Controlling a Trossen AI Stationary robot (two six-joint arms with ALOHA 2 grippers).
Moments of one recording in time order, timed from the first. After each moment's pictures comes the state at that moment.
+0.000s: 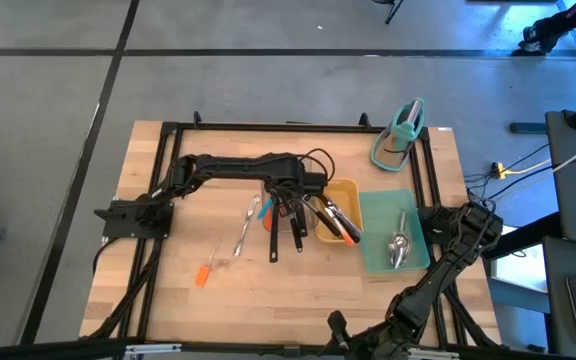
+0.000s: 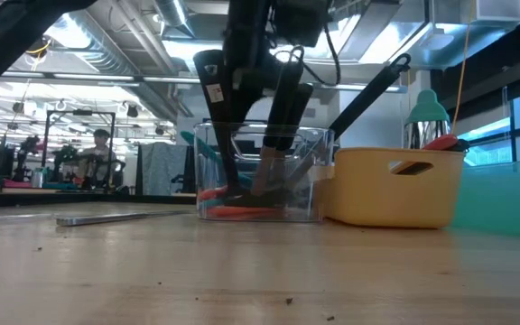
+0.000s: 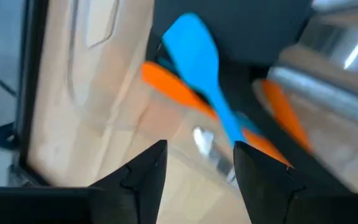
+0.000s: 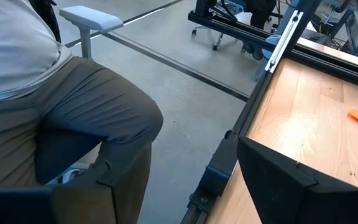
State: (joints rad) left arm 0.07 2.20 2.08 -1.56 -0.36 -0.48; right arm 0.96 1.93 1.19 0.29 0.41 0.06
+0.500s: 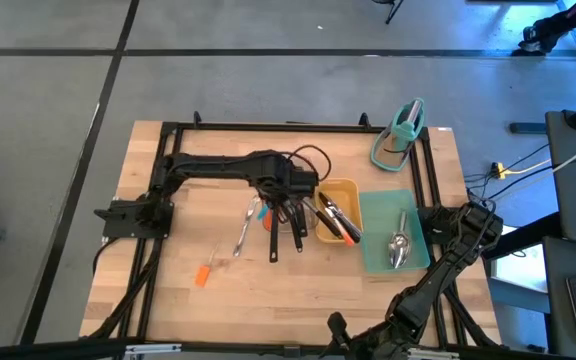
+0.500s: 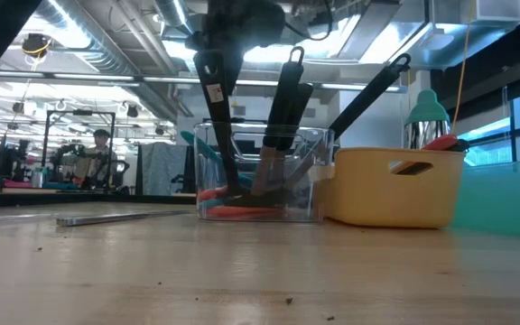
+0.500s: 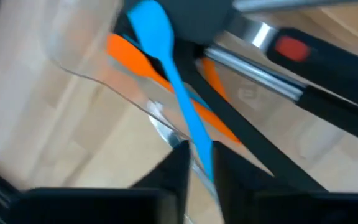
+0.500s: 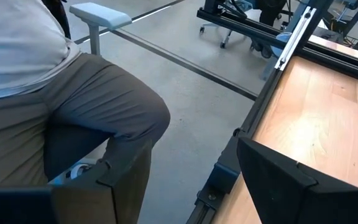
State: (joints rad) left arm 0.02 2.05 2.09 -1.57 -0.21 -0.66; right arm 0.96 1.93 1.19 0.28 0.38 0.06
